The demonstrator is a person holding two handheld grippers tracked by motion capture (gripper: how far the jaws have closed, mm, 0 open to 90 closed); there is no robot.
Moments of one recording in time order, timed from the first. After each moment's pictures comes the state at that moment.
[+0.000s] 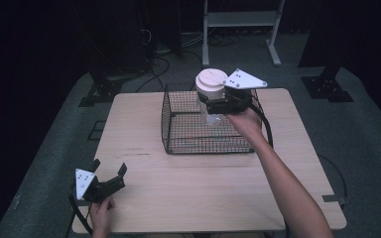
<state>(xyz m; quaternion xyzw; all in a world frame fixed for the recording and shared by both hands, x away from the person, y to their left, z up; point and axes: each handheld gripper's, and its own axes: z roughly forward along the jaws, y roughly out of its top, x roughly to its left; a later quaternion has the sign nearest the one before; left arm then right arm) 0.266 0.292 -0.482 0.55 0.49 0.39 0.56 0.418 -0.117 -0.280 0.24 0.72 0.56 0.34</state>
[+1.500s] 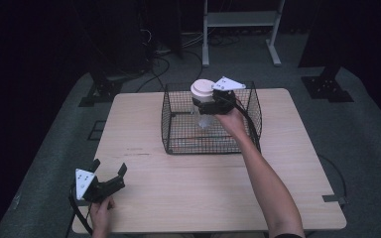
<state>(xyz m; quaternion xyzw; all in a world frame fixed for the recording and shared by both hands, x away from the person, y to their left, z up) 0.266 0.292 -0.482 0.55 0.49 0.39 0.56 0.492 -0.100 -0.360 0.29 0.74 0.54 0.28</state>
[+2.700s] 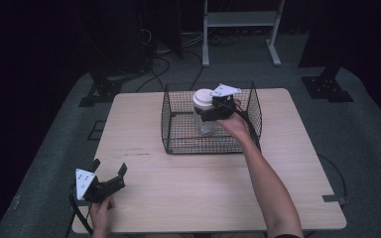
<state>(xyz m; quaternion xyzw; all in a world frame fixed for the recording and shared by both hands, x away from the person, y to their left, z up) 0.266 0.292 -0.482 0.55 0.48 0.39 0.56 0.502 -0.104 -0.390 0.29 0.78 0.49 0.27</state>
